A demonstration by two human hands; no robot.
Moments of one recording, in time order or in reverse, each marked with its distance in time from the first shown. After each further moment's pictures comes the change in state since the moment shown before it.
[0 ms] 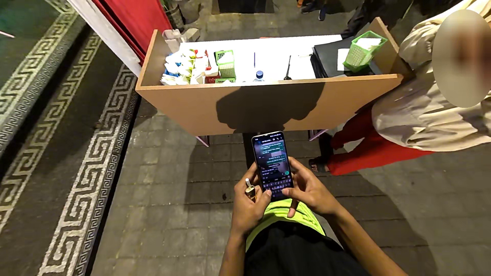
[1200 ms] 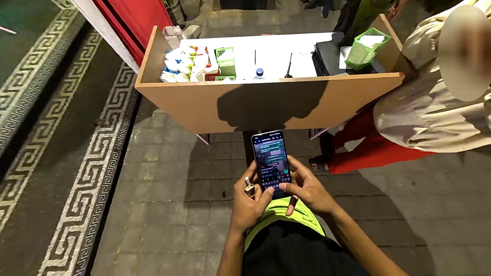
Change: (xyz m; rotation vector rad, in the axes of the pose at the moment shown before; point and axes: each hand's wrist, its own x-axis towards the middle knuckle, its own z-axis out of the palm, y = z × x) left_hand 0.000 -0.003 0.004 0.052 0.015 -0.010; right_hand 0.001 0.002 0.001 0.027 0.082 0.036
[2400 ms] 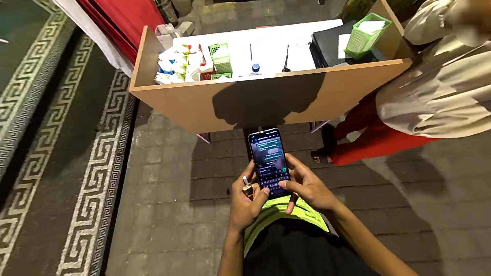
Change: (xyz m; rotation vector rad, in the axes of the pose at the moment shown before) left_hand 0.003 -0.002 -0.013 -0.039 -0.065 -0.022; right_hand 0.002 0.001 0.000 0.042 -0.037 0.026
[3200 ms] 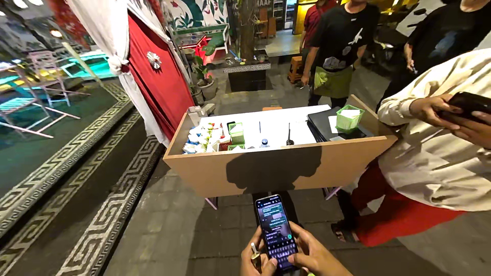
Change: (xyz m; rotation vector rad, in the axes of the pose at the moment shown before) left_hand 0.004 -0.004 -0.014 0.039 0.045 0.013; right_hand 0.019 0.008 -0.004 -0.077 -0.043 -0.004
